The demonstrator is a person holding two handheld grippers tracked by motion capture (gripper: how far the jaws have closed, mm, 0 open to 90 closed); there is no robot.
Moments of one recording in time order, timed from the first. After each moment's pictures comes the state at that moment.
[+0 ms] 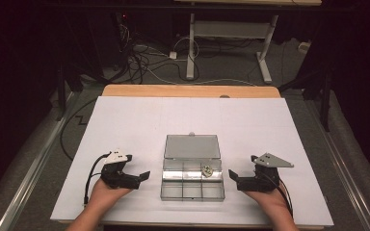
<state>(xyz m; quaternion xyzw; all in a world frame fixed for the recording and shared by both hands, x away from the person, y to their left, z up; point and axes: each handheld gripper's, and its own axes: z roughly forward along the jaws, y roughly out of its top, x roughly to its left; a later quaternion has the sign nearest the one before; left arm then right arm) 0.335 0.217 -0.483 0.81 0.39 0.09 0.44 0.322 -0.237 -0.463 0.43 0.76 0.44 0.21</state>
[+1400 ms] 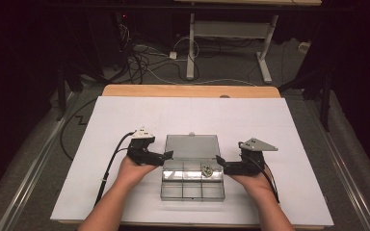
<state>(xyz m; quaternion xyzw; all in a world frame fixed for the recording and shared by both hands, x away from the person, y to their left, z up) 0.400 0.153 -0.462 0.81 0.38 0.08 0.44 0.362 -0.202 -0.451 0.42 0.76 0.45 0.20</state>
